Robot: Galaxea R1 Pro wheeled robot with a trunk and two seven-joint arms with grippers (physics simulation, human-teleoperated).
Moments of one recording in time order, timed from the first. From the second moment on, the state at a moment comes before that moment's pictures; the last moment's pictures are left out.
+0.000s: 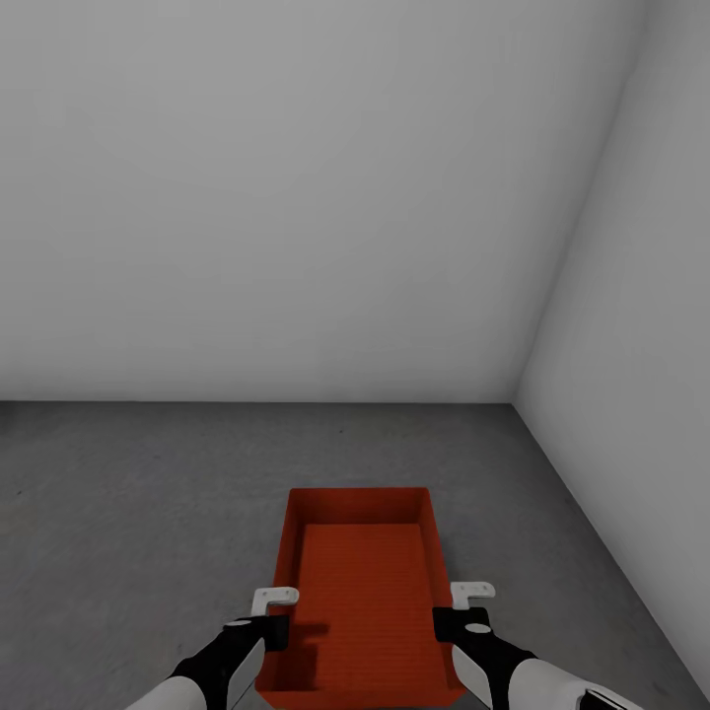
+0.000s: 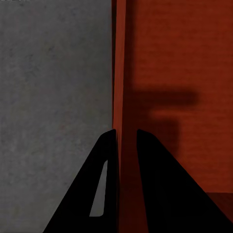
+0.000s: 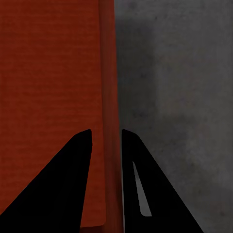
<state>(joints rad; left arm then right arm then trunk) -0.58 -0.11 -0.03 -0.24 0.06 0.17 0.12 -0.67 0.07 1.10 -0.05 -1.07 -0.08 -0.22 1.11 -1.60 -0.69</state>
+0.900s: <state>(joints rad) -0.58 -0.11 -0.03 -0.24 0.06 0.17 0.12 -0.67 0.07 1.10 -0.05 -1.07 -0.08 -0.21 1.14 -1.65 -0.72</state>
